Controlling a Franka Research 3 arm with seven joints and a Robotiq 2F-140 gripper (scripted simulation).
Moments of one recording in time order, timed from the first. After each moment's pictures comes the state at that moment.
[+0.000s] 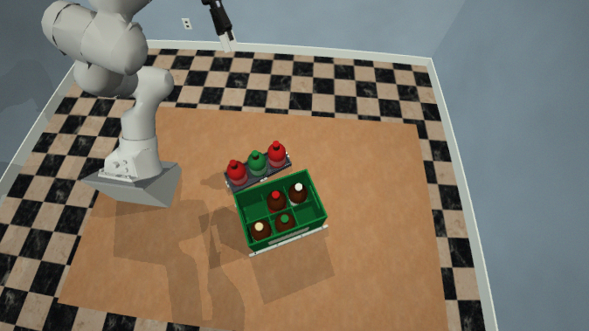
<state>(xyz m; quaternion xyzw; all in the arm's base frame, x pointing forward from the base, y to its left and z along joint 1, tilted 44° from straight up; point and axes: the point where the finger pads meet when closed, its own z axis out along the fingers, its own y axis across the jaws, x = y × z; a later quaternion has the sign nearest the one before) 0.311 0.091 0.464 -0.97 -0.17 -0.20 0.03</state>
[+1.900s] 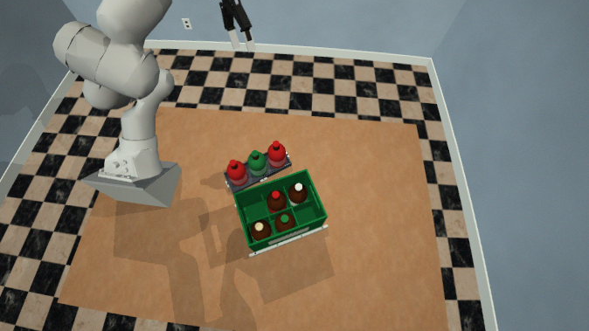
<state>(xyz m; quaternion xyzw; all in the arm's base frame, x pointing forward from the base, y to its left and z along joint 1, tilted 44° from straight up) 0.362 0.052 0.472 -0.95 -0.23 -0.19 0.09</state>
